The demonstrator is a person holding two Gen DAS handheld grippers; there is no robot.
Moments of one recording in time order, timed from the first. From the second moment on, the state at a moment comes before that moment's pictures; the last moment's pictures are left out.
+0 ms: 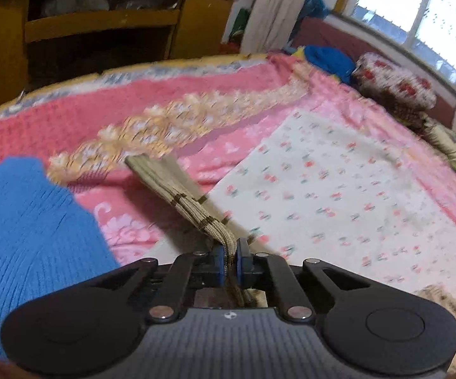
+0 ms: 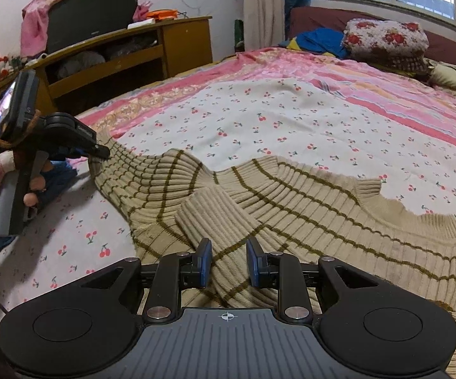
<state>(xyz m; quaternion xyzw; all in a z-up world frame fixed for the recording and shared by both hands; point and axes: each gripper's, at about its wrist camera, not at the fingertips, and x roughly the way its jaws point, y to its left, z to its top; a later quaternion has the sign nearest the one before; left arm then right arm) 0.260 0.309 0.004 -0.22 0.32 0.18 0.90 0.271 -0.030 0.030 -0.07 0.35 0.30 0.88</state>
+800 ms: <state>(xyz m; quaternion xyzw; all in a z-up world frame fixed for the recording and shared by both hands) 0.214 0.041 0.030 0.01 0.35 -0.17 0.92 0.266 -0.128 0.041 -0.08 0.36 0.19 0.91</state>
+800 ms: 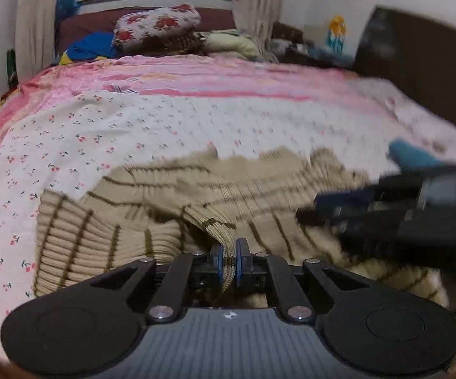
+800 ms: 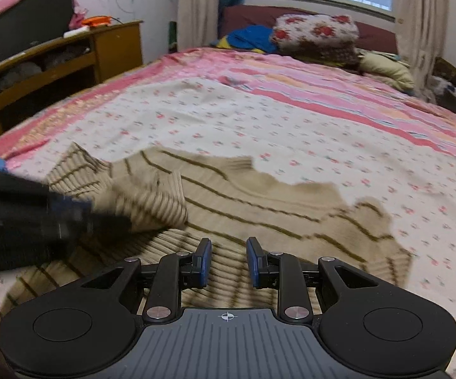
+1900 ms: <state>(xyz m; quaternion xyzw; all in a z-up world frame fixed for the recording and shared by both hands) 0.175 0.057 0.005 0.00 0.35 -0.16 0.92 0.294 -0.049 0.042 -0.05 0.42 0.22 0.88</state>
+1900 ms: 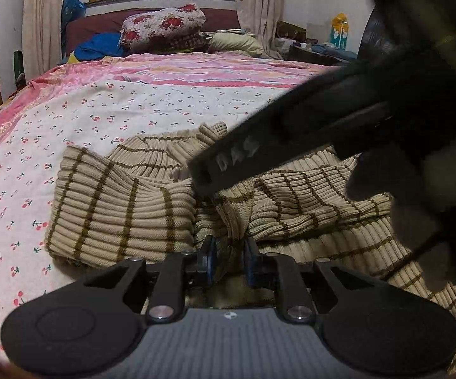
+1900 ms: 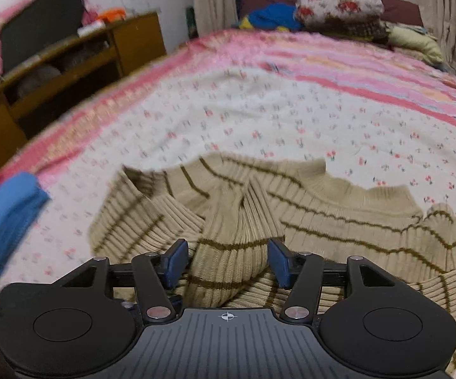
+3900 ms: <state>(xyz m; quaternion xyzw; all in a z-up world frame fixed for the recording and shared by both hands) 0.207 0.084 0.031 0.00 0.32 -0.10 0.94 0.235 -0.230 0.050 0.08 0.36 0.05 0.93</state>
